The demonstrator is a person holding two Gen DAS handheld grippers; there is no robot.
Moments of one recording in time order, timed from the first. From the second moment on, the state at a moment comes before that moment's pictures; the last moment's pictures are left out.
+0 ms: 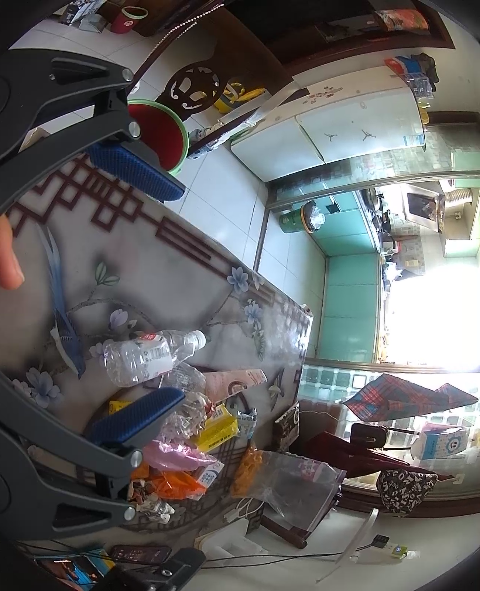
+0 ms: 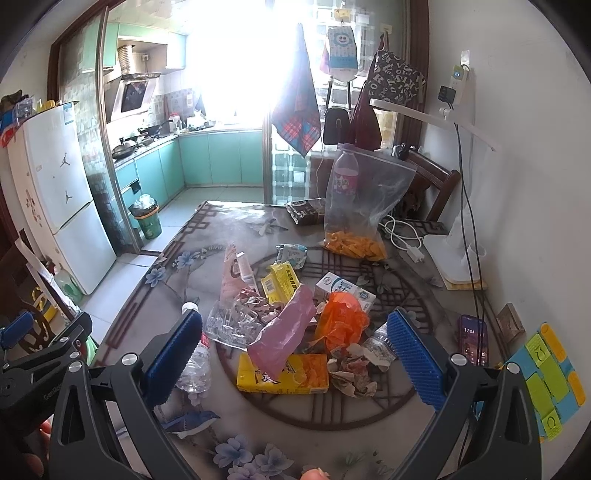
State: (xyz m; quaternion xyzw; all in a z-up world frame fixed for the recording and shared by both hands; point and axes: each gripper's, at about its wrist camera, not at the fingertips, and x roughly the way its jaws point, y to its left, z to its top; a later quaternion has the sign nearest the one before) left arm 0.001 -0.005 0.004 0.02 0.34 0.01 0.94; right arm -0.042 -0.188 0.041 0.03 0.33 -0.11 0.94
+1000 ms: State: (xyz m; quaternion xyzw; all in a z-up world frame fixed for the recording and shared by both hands) left arm 0.011 0.004 -0.002 -0.01 0.34 0.00 0.94; right arm -0.033 -0.205 0.031 0.07 0.32 -0.07 0.94
